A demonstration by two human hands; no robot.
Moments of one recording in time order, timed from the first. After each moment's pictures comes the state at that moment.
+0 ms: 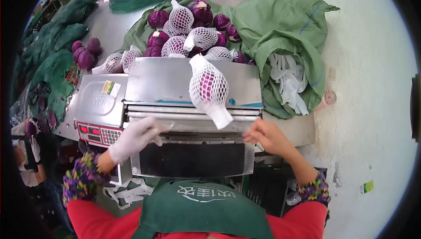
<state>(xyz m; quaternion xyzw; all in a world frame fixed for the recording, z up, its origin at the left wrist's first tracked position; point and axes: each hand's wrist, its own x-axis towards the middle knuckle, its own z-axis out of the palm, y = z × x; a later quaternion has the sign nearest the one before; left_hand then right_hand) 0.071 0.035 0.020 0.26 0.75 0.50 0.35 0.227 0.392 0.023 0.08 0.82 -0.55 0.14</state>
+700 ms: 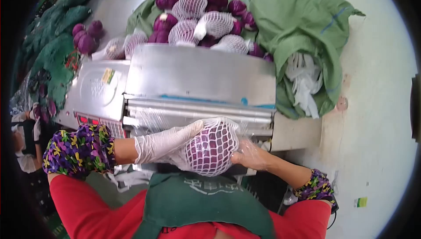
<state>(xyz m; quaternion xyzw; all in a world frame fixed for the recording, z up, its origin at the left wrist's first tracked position) 0.065 0.104 0.025 0.03 0.43 0.49 0.76 0.194 0.334 0.005 0.04 0.69 -0.64 0.32</state>
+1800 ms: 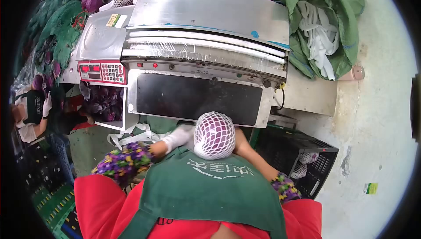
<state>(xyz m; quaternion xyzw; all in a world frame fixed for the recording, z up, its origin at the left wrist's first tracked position) 0.282 0.043 -0.188 0.05 0.70 0.46 0.54 0.364 0.267 -0.142 0.33 0.62 -0.66 0.27</state>
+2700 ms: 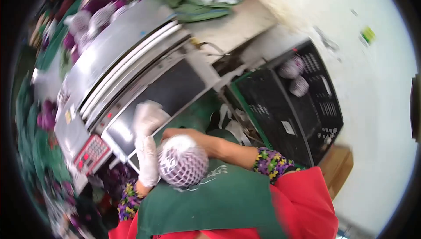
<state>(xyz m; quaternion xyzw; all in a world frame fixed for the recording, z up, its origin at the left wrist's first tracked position) 0.261 0.071 -0.006 0.41 0.64 0.60 0.24 0.372 0.178 -0.058 0.09 0.59 -0.80 0.05</state>
